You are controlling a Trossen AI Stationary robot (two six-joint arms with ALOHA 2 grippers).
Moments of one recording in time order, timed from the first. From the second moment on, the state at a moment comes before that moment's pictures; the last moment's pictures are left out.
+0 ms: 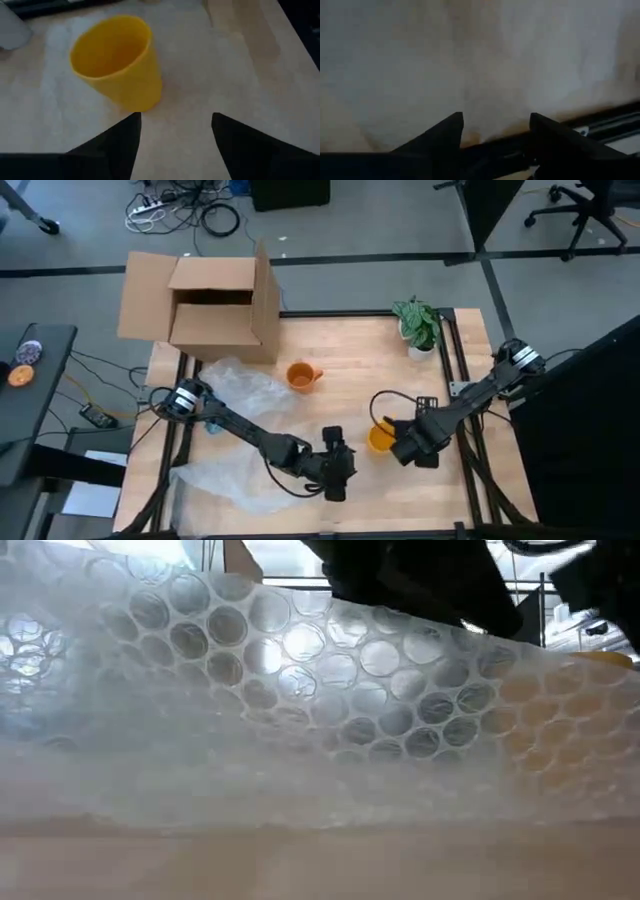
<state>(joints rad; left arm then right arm) -0.45 2.07 1.56 -0.16 -0.49 -0.19 0.60 1.52 1.09 -1.35 0.08 0.74</state>
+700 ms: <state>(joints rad) -0.44 2.16 1.51 -0.08 -0.53 -0.26 0.55 1.65 1.17 -0.91 0.09 0.48</state>
